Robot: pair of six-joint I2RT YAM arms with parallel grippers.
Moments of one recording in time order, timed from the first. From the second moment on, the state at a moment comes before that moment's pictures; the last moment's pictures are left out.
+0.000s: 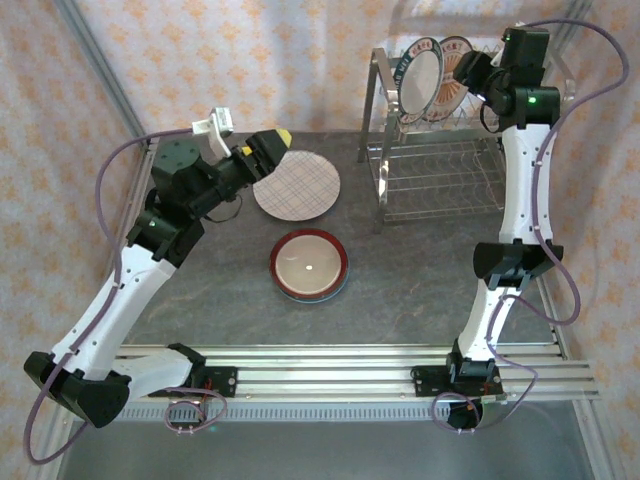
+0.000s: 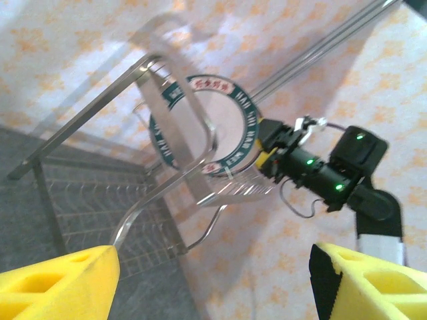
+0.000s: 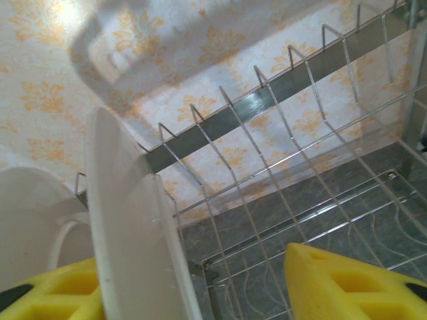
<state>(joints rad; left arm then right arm) -0.39 1.15 1.33 -0.17 0.29 -0.91 -0.03 1.99 2.58 -1.01 -0.09 0.46</state>
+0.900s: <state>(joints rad) -0.40 1.15 1.34 -0.16 0.30 -0.93 0.10 2.01 2.62 -1.03 0.19 0.27</state>
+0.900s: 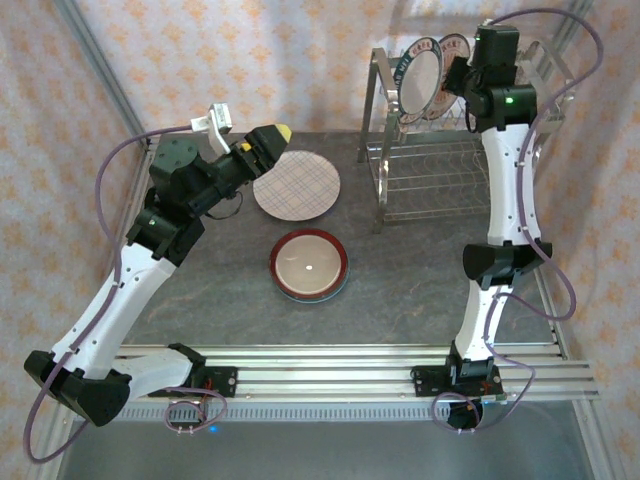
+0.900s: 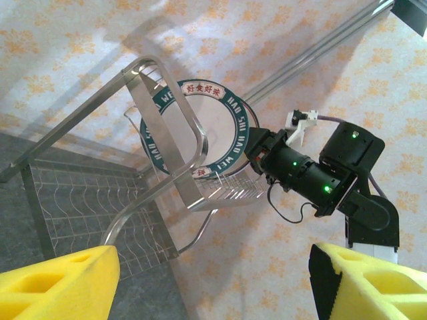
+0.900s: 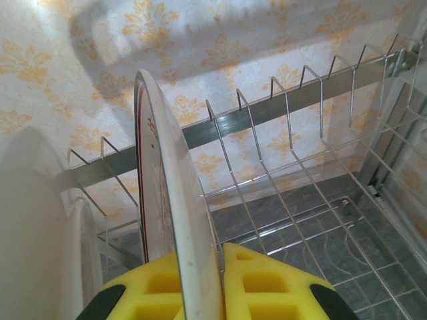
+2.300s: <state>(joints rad) -0.79 1.85 1.81 0.13 0.44 -1.21 0.17 1.28 2.08 -1.07 0.39 0.61</state>
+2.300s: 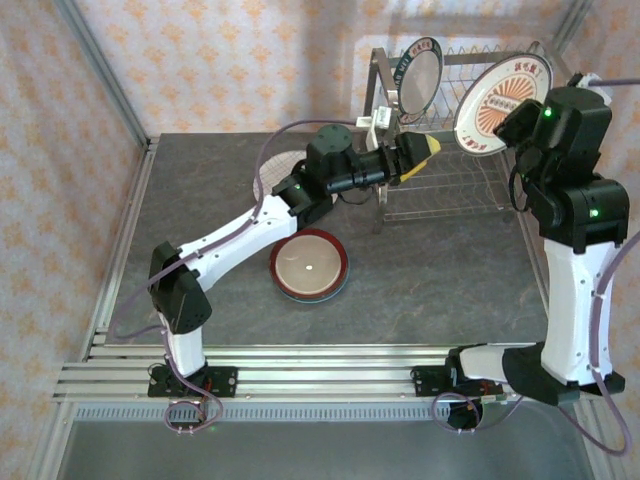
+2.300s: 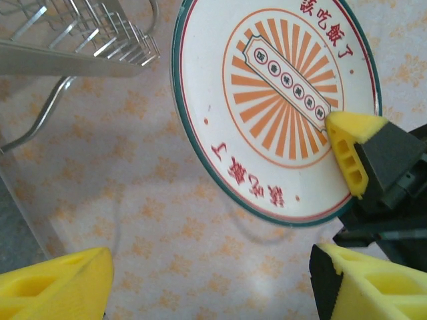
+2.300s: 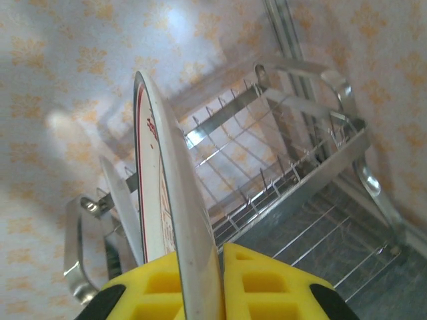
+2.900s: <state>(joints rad) -0.80 1.89 1.85 0.19 0.44 -1.29 0.17 1.13 1.83 -1.01 0.18 0.88</state>
